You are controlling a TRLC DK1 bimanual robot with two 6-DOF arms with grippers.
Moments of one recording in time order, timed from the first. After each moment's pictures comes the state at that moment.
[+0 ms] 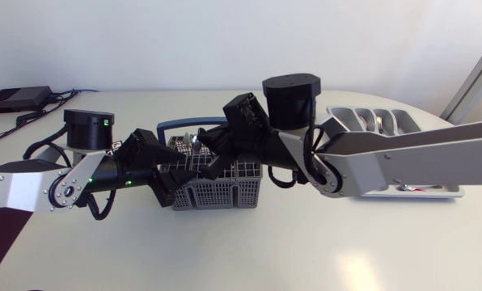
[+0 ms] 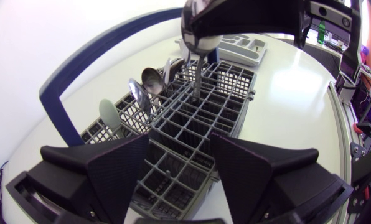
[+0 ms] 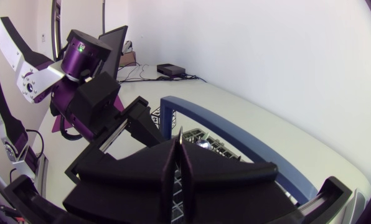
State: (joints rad) left arm -0.27 1.49 0.62 0.25 0.51 0.49; right arm 0.72 1.68 0.94 0.44 -0.26 -0.07
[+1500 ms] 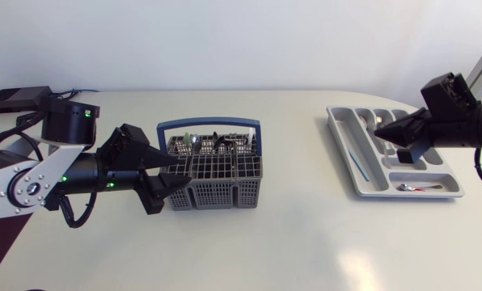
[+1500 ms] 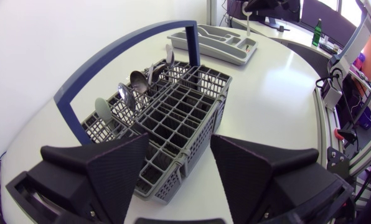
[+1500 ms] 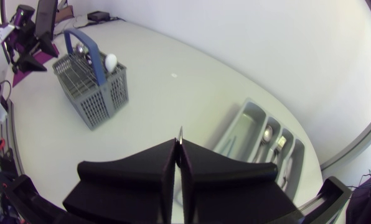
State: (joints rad) left arm -0.29 1.29 0.65 -0.06 0.50 0.47; right arm -0.21 1.26 0.94 -0.49 -0.55 -0.69
